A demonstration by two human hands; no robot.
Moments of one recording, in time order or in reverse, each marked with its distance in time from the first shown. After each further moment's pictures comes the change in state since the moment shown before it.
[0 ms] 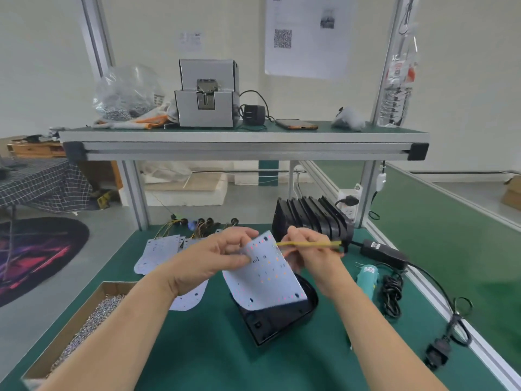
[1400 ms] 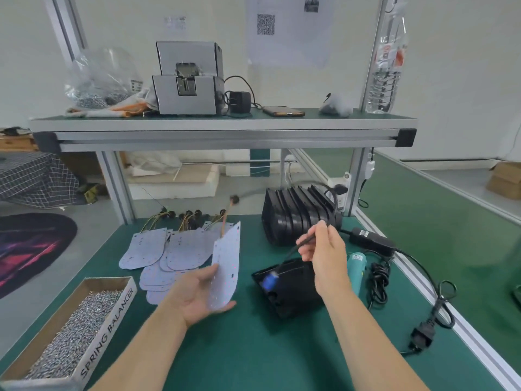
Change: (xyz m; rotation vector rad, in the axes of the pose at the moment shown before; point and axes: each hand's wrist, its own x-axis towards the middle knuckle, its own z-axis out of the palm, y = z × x) left_hand 0.014 -0.103 0.030 -0.925 0.499 -0.582; right_hand 0.000 0.036 -0.024 0.149 0.496 0.011
